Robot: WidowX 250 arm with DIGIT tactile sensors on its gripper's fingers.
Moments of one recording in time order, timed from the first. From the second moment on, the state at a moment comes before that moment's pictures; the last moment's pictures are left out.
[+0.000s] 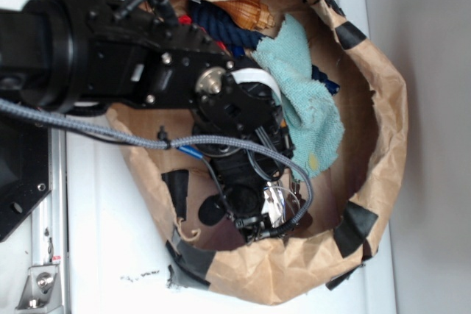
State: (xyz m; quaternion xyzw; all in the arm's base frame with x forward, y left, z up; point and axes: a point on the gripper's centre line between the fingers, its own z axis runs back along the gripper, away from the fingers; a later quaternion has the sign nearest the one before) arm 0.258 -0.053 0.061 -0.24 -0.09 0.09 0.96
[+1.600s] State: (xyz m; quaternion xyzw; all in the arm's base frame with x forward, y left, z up) arm 0.295 -0.061 0.030 -0.23 -0.10 0.07 0.96
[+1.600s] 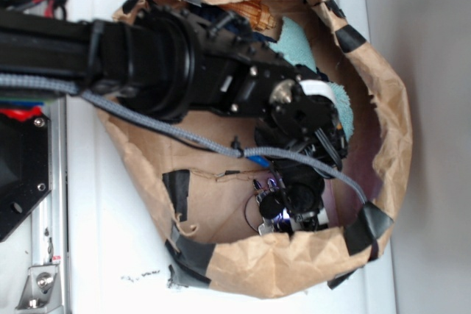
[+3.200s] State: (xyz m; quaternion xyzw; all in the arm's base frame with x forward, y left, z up) arm 0.268 -0.037 0.093 -0.19 -0.11 0.14 0.97
